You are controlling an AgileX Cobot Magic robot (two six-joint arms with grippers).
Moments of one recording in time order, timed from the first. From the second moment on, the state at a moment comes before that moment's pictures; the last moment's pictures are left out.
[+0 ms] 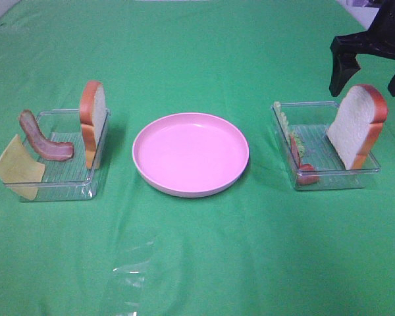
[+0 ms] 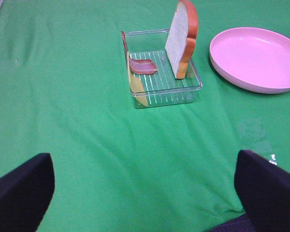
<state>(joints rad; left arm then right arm) 0.00 -0.01 -0.52 -0.14 1.08 0.08 0.02 1.98 -1.67 0.05 1.12 -0.07</state>
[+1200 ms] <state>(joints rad) 0.00 -0.01 -0.52 -0.14 1.08 0.08 0.02 2.13 -1.68 0.05 1.12 -0.09</state>
